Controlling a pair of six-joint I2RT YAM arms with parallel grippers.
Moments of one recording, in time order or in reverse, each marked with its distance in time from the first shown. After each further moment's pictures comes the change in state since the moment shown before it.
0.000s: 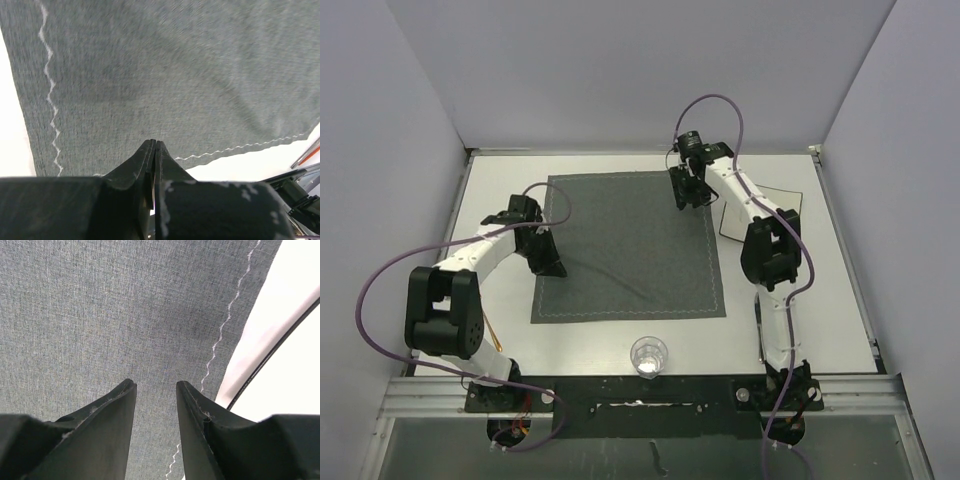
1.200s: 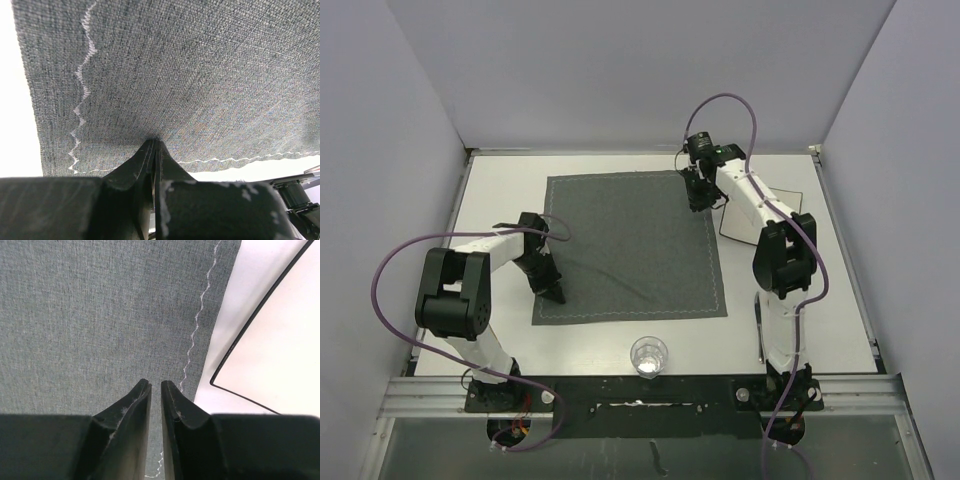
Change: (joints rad) left arm -0.013 0.134 -0.084 -0.093 -0.063 -0.093; right arm -0.013 -0.149 -0.147 0.020 0.026 0.014
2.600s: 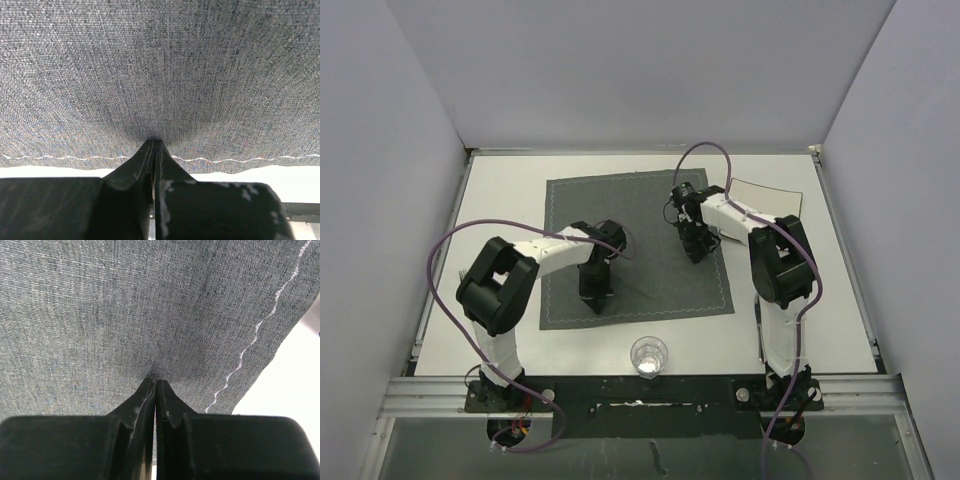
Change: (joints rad) left arm -0.508 0.148 0.221 -0.138 -0.242 -0.134; right arm 0.095 -0.083 -0.462 0.105 0.011 0.024
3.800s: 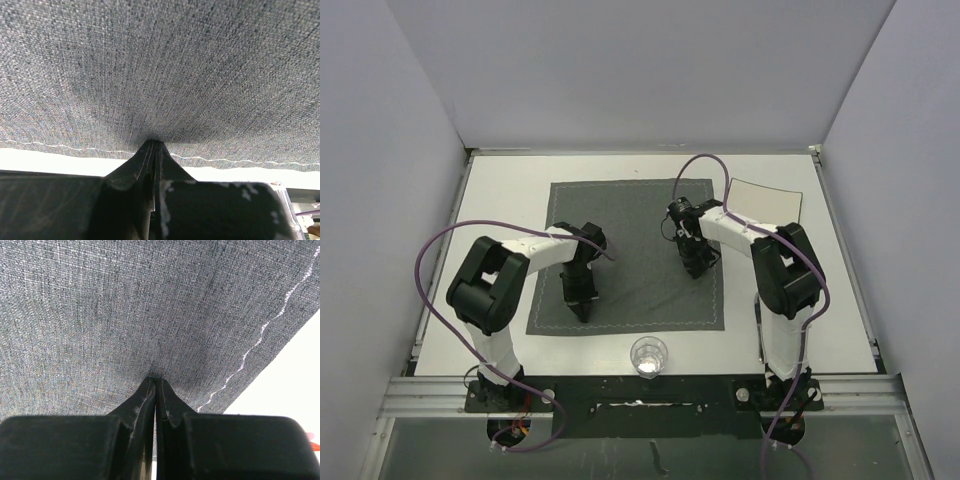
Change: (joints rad) left arm 0.117 -0.031 -0.085 -0.062 0.081 -0.016; right arm 0.063 -0.094 -0.169 0.026 0.011 0.086
